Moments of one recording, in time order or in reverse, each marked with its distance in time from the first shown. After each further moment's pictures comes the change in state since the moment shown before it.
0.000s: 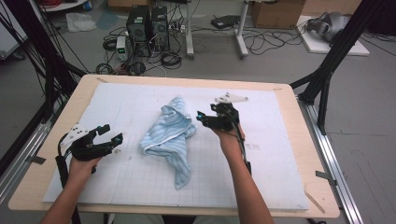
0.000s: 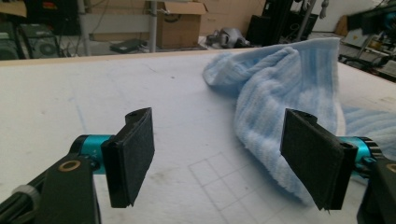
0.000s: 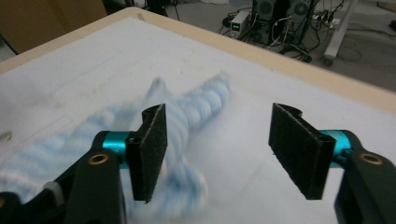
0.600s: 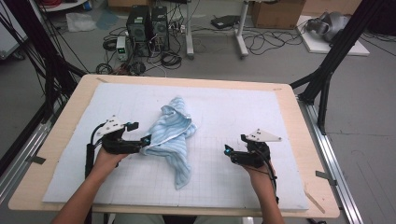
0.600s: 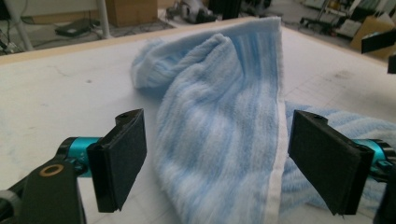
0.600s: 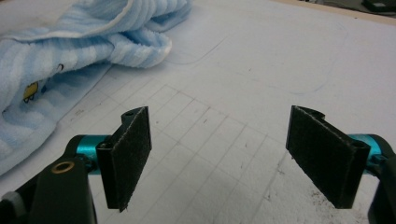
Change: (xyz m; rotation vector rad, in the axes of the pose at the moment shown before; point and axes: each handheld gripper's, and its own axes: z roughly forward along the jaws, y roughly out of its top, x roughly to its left) left arm -0.055 0.019 0.072 0.150 -0.140 0.094; right arm -0.018 -0.088 -0.073 0.034 -0.056 0.010
